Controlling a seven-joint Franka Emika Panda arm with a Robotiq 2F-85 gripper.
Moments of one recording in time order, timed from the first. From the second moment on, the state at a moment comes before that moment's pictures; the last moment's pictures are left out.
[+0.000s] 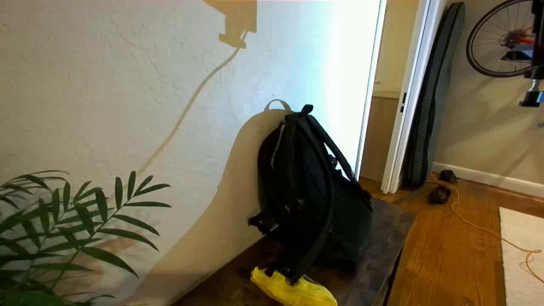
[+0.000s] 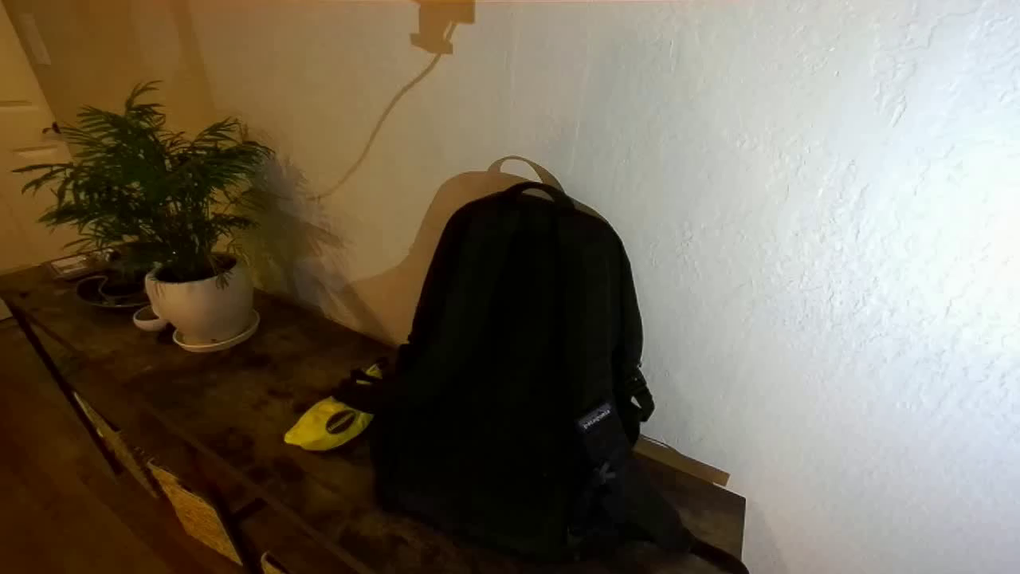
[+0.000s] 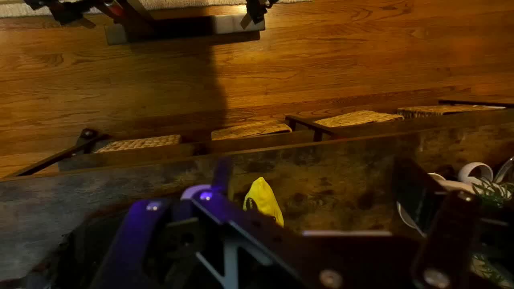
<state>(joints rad) 0.05 -0.57 0.03 -2.38 0.22 1.70 0.16</state>
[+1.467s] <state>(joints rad) 0.05 -0.57 0.04 -2.38 0.22 1.70 0.16</state>
